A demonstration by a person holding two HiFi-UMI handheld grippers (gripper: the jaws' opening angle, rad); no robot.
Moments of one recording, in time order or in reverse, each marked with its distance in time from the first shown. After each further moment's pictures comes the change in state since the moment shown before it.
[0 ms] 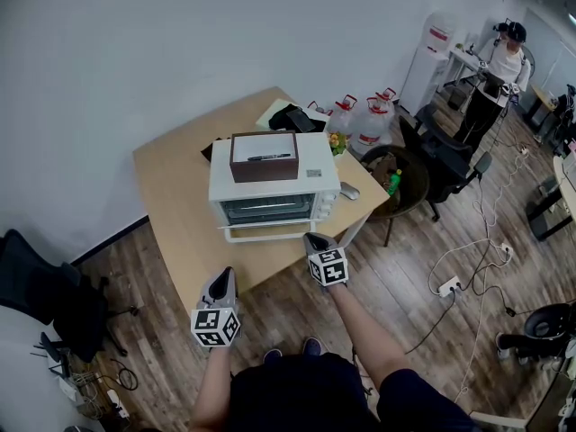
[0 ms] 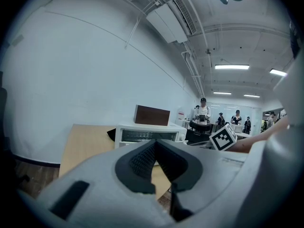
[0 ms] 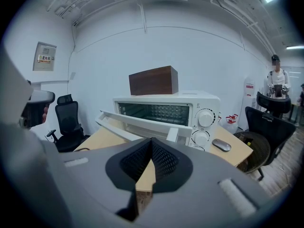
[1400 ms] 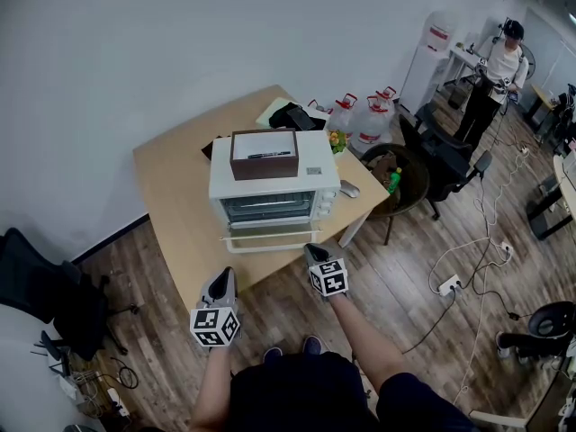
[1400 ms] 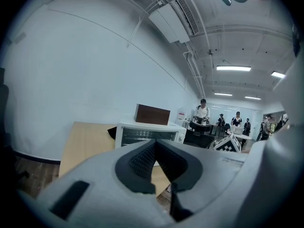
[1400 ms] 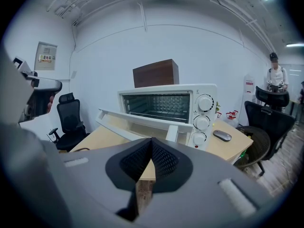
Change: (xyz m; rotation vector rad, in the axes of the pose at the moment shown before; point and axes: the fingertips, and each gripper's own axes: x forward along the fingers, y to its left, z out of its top) left arm -0.007 -0.001 -0.003 -0.025 0.010 0.005; right arm -0.013 0.013 -0.041 0.009 0.020 0.010
